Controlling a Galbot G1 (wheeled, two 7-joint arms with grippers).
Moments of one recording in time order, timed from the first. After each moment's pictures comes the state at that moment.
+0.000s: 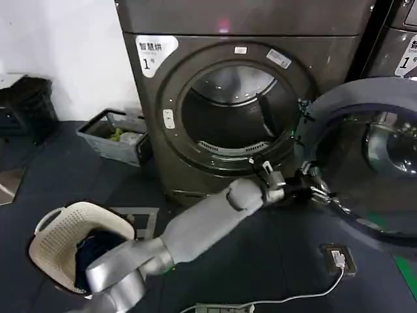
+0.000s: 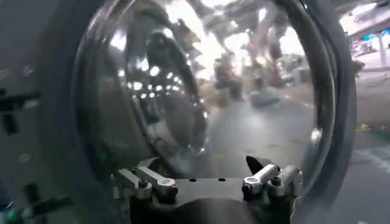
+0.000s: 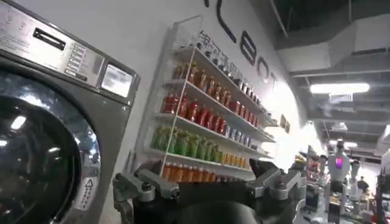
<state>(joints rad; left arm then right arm) 0.20 -1.61 0.57 -1.05 -0.45 -0.11 0.38 -1.61 0.97 2.06 1.64 0.53 -0.17 -0.27</state>
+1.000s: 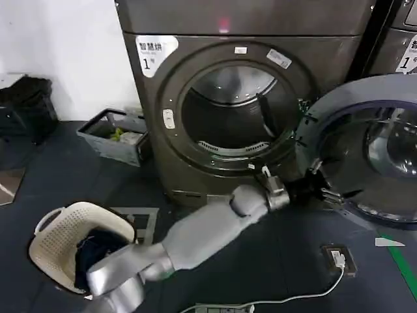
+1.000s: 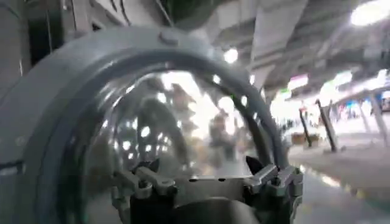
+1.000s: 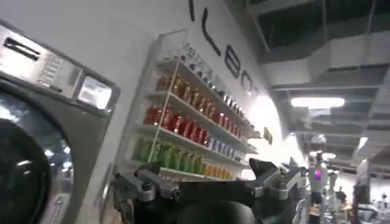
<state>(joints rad) 0.25 -1.61 0.62 -1.15 -0.65 -0.37 0.42 -1.62 0.93 2.12 1.60 0.52 -0.12 -0.21</state>
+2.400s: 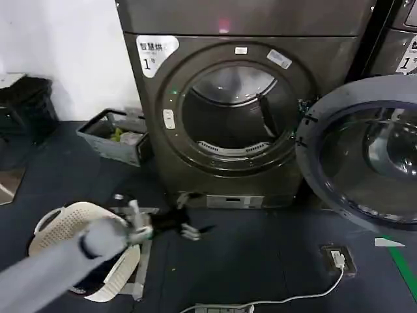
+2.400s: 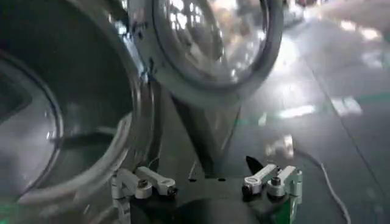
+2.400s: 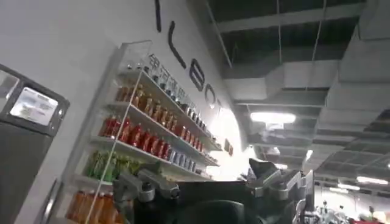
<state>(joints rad) 0.54 -0.55 0.44 -1.81 -0.48 -0.07 0.40 -1.49 0.85 2.17 1.58 0.34 -0.20 -0.17</state>
